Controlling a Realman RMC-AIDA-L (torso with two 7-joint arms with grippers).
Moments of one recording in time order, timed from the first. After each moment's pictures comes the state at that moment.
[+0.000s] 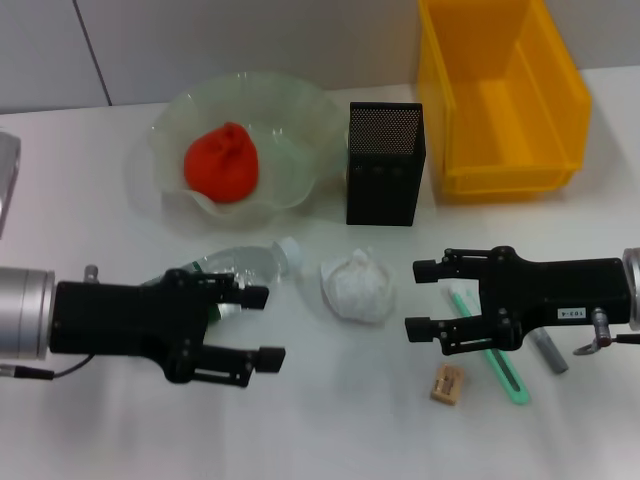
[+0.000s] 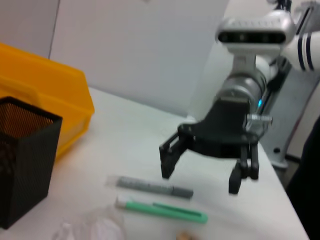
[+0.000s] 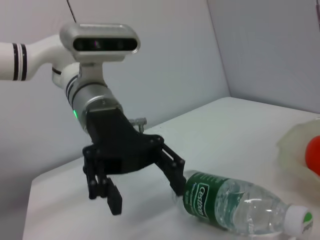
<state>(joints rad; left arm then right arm) -0.55 -1.97 1.20 0.63 1.72 1.61 -1.44 0.50 2.05 -0.67 -0.60 -2.05 -1.70 1.31</state>
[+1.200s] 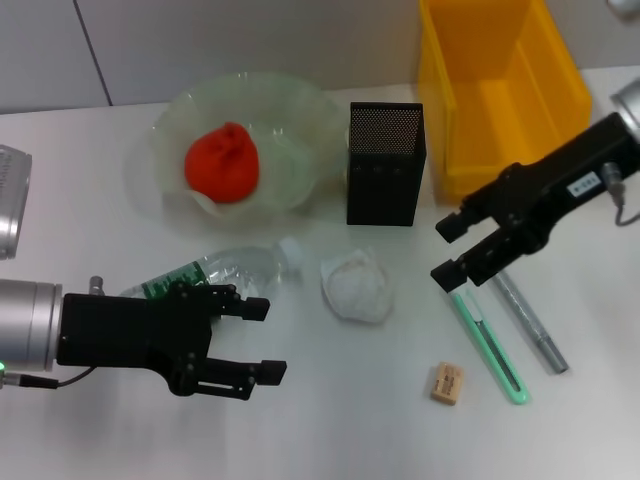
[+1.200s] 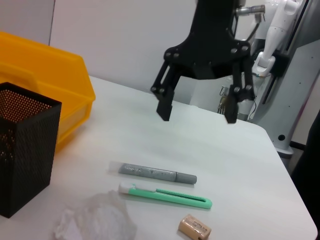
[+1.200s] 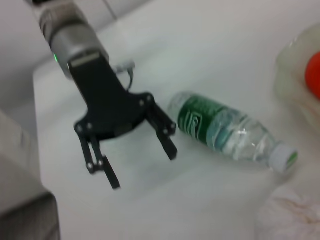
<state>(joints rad) -0.53 -1.99 1.20 0.63 1.76 1.59 -1.40 0.85 1.98 -0.75 -0.95 -2.43 -1.94 1.95</state>
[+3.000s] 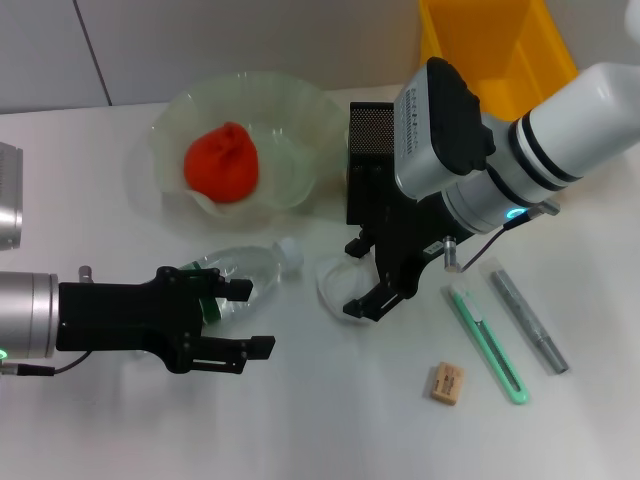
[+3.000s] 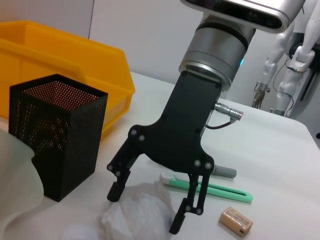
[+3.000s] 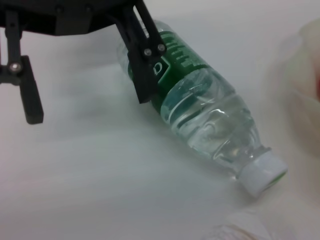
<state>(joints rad) -0.53 -1.99 1.19 0.63 1.76 1.49 -1.41 0.88 2.08 -1.19 -0.68 -2.37 -1.27 1.65</state>
